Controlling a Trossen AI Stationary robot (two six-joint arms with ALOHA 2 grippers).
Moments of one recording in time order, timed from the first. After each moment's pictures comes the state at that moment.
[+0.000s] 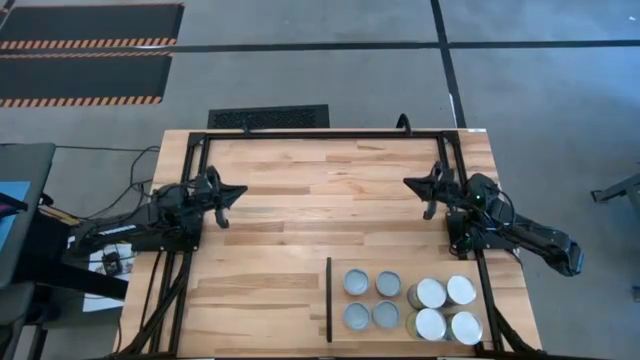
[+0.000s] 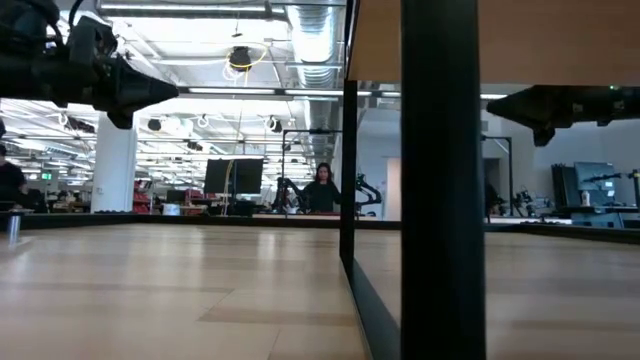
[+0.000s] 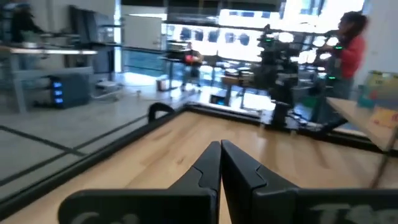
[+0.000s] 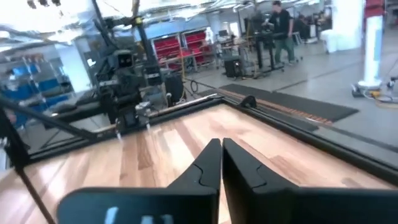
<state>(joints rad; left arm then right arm) 0.25 0.00 0.01 0.05 -0.08 -0.11 -0.52 0.01 0.01 0.06 -0.19 0.23</state>
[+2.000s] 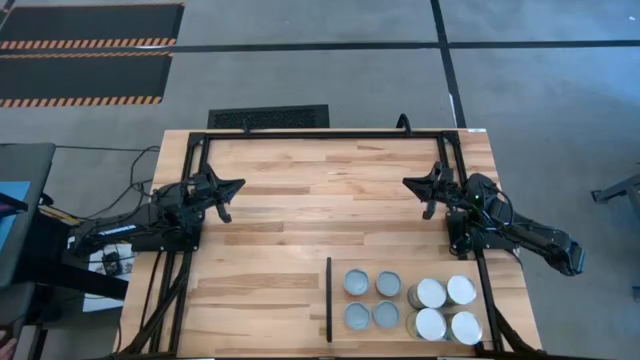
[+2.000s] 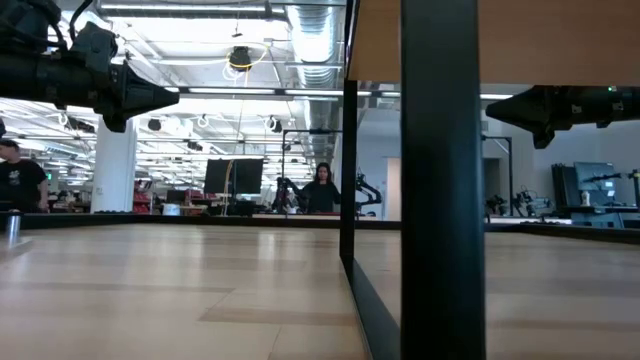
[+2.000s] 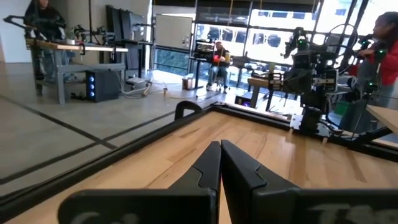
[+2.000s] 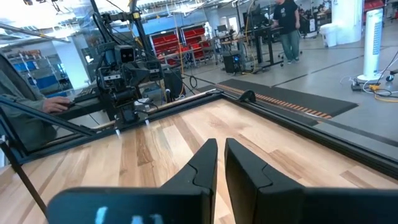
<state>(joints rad) 0.25 0.00 0.02 0.04 -0.21 -0.13 -0.52 0.03 0.01 0.05 -0.18 0.24</state>
